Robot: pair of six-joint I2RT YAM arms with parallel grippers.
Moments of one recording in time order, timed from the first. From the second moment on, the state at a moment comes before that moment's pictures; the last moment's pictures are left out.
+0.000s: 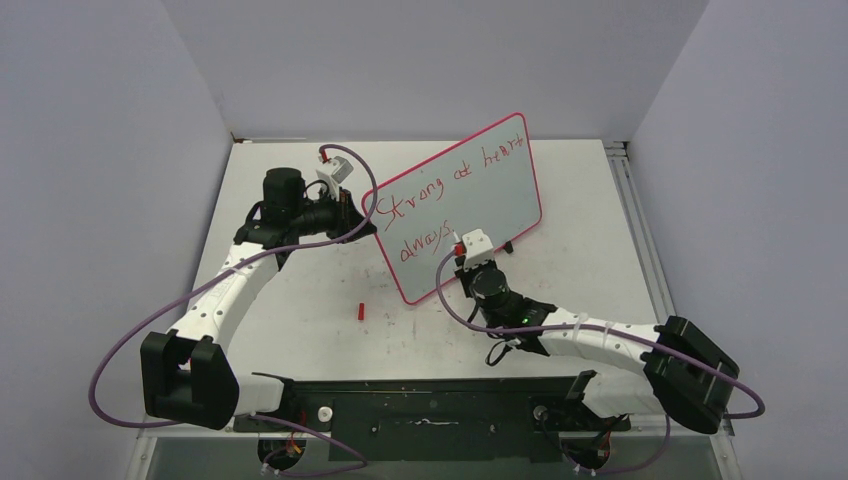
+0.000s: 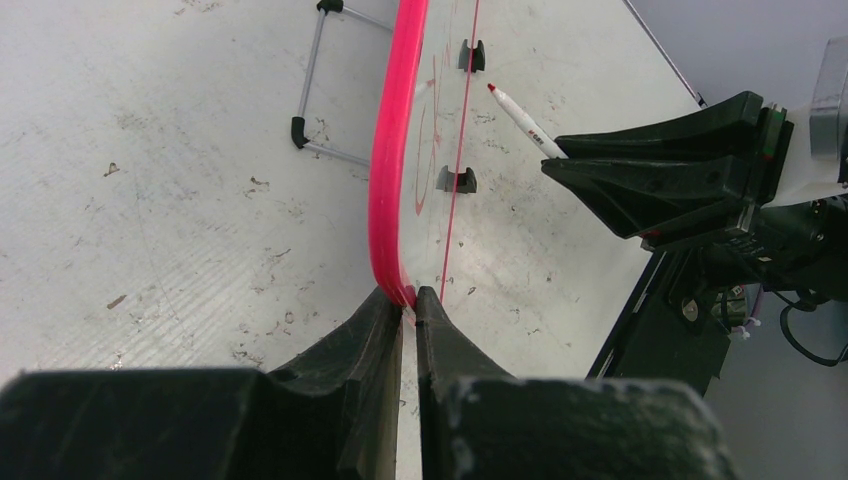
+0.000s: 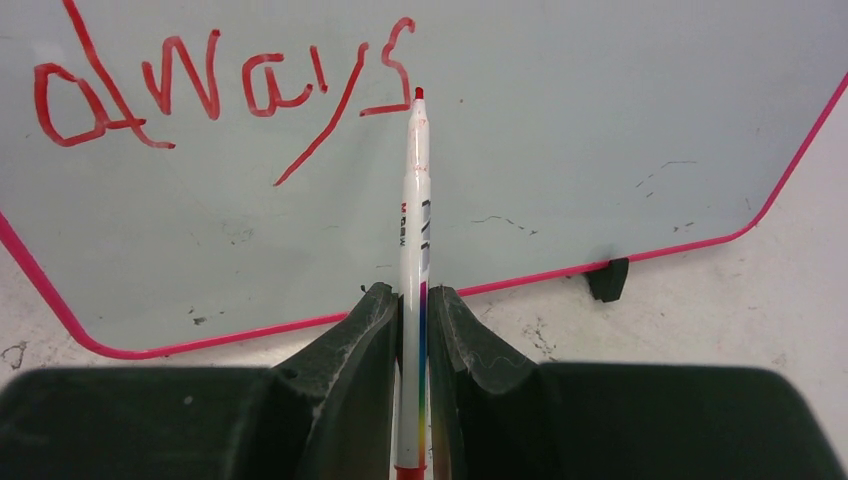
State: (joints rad) left arm -0.20 1.31 1.04 -0.27 0.75 -0.12; right arm 0.94 1.26 0.53 0.38 0.58 0.02
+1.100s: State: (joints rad) left arm -0.20 1.31 1.04 -0.27 0.75 -0.13; right arm 0.89 1.31 0.54 0.36 0.56 0.01
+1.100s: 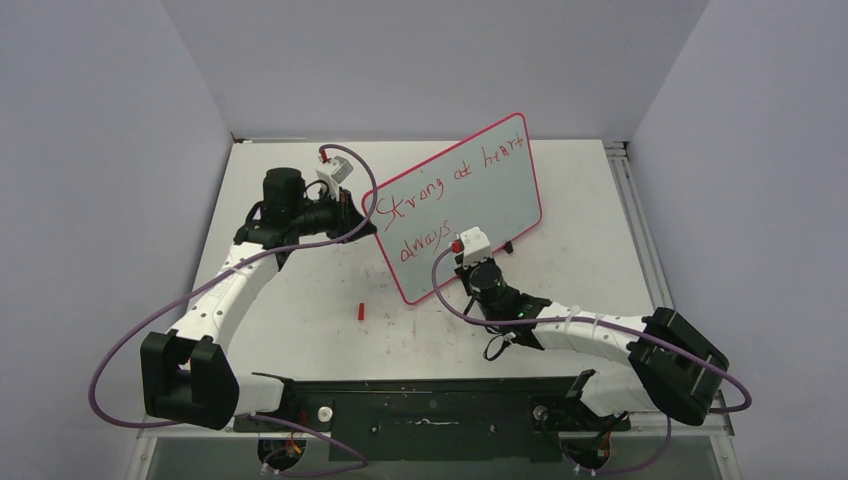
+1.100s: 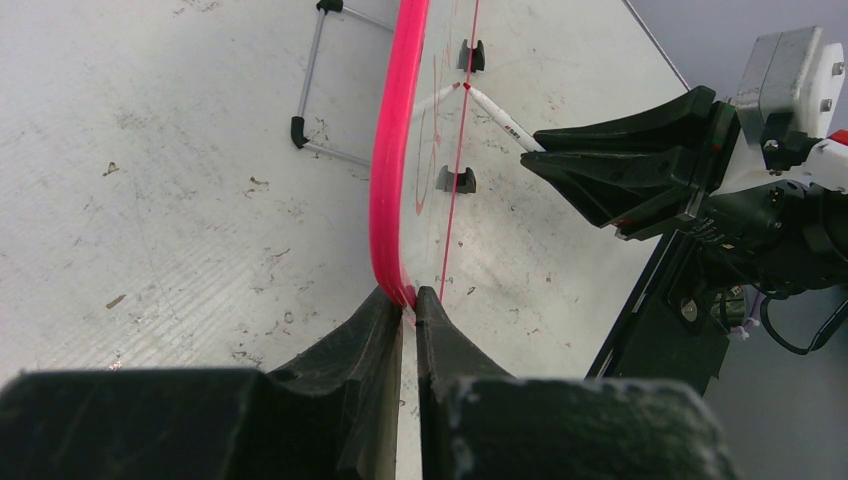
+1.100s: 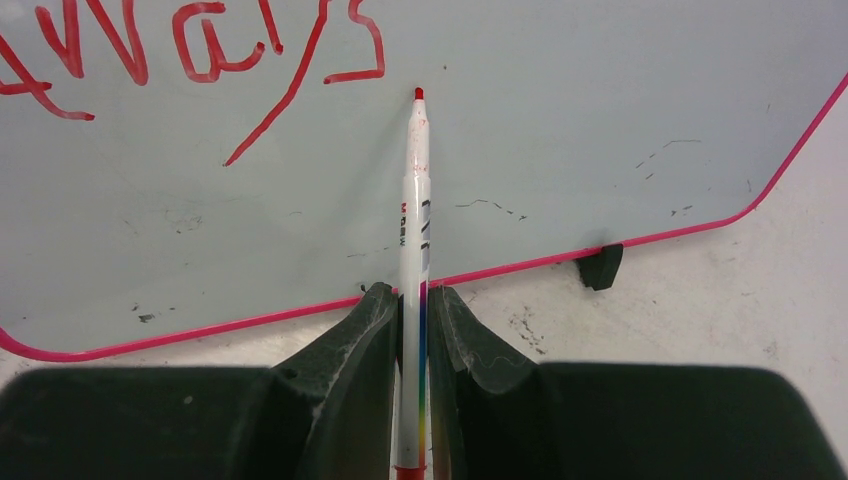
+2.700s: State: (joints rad) left arm -0.20 1.28 1.02 -0.25 0.73 -0.15; right arm 0.88 0.96 0.55 0.21 0.61 0.01
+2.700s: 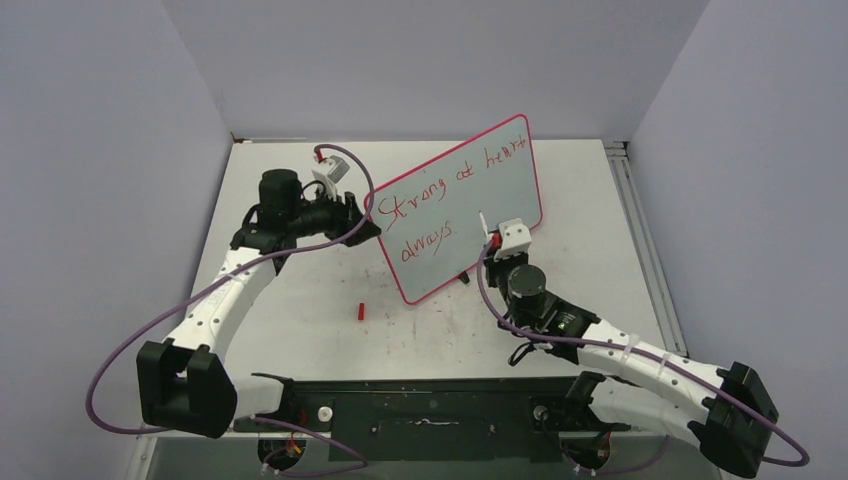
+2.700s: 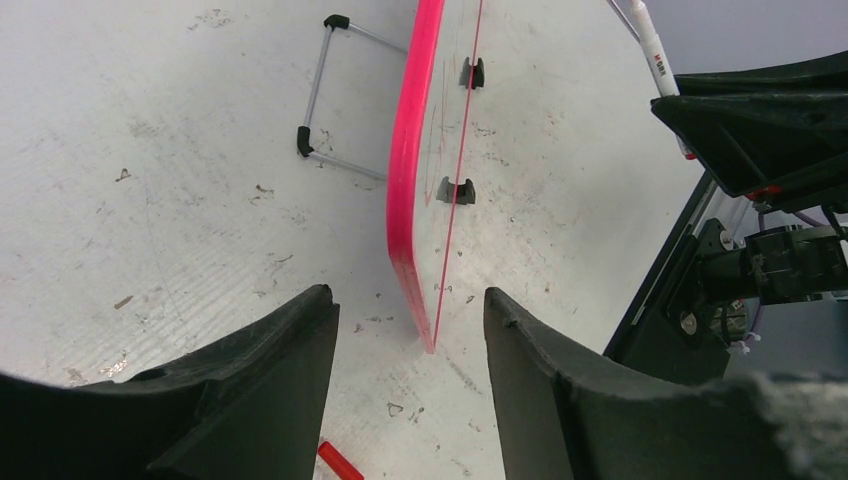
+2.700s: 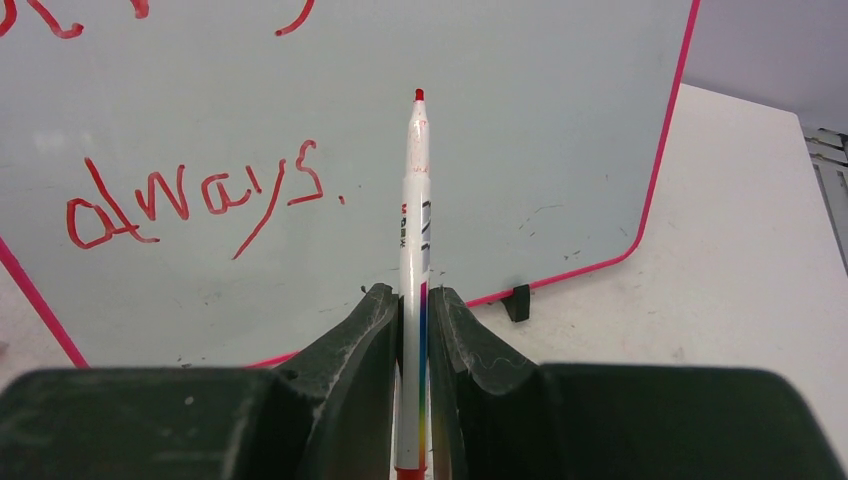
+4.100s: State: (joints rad) left arm -0.56 1.08 0.67 -0.51 -0.06 -0.55; right arm 0.88 0.68 0.59 0.02 0.55 0.05
